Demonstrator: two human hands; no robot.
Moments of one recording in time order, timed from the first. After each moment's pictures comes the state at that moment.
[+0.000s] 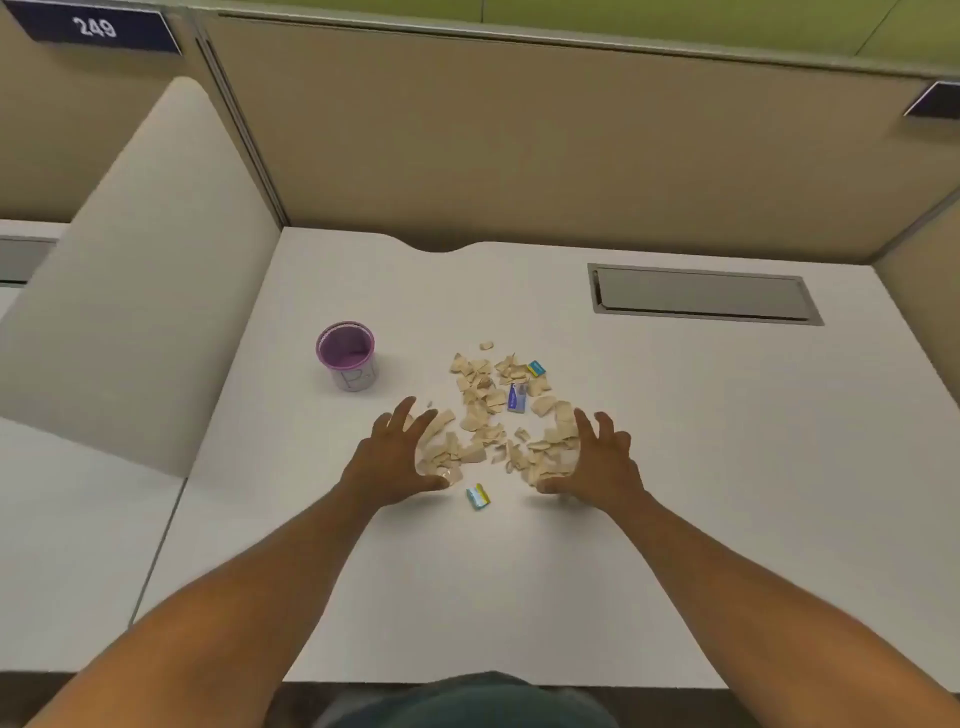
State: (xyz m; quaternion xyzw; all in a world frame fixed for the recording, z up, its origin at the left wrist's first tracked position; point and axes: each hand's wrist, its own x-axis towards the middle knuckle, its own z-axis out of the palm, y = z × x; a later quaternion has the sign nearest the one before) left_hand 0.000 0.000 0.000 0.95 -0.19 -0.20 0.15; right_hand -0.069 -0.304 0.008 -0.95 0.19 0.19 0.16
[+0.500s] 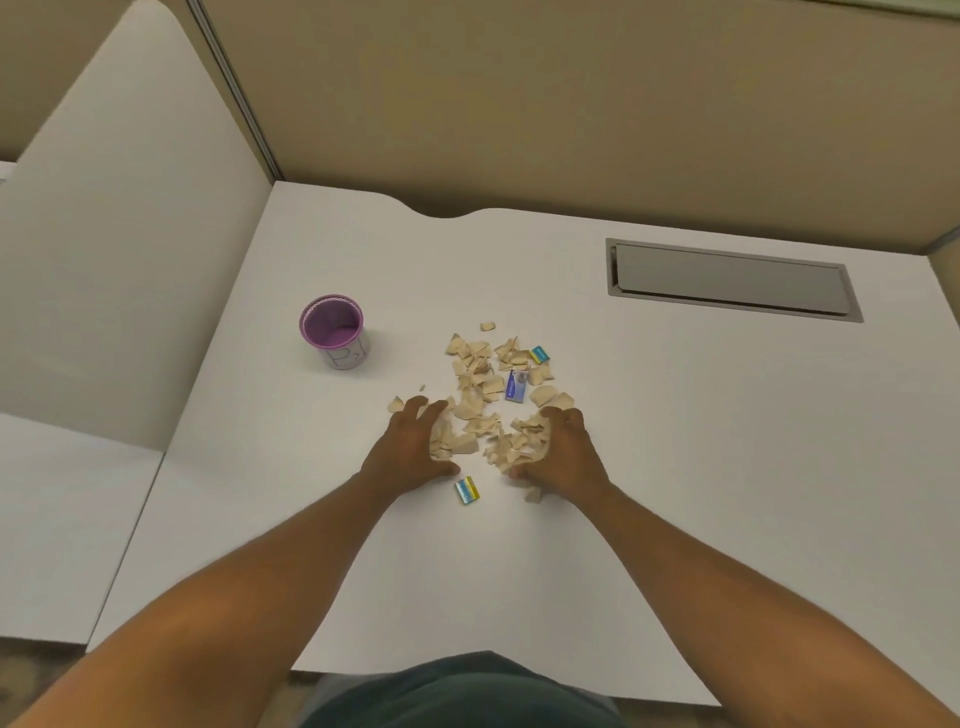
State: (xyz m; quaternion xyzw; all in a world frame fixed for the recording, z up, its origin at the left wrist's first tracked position) left_hand 0.007 -0.048 -0.037 0.93 -0.09 -0.27 0.23; right_hand -0.035 -0.299 -0.034 -0.92 0.16 0.21 0.28
